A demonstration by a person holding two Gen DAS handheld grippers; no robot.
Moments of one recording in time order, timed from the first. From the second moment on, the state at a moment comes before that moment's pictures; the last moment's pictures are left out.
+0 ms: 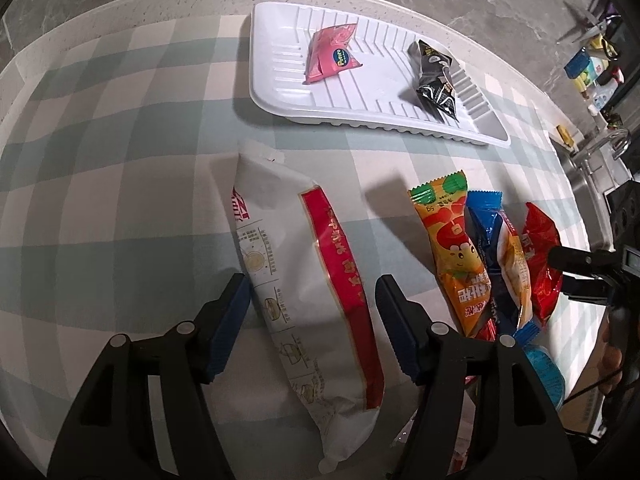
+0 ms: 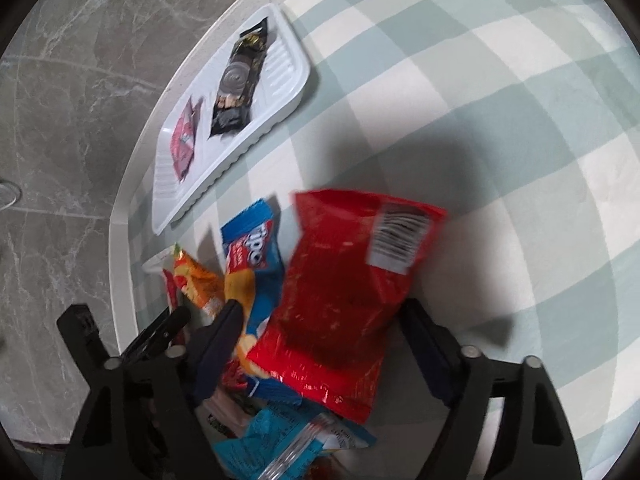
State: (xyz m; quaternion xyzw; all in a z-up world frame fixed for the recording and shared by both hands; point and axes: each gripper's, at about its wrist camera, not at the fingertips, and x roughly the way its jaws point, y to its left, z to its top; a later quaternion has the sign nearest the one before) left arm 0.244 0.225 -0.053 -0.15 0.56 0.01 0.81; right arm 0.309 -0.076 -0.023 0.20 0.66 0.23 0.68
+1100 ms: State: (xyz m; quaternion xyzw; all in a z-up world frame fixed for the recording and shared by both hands) left arm 0.249 0.240 -0.044 -0.20 0.54 -0.02 0.82; right arm 0.326 -0.120 -0.027 0.34 0.63 0.29 0.64
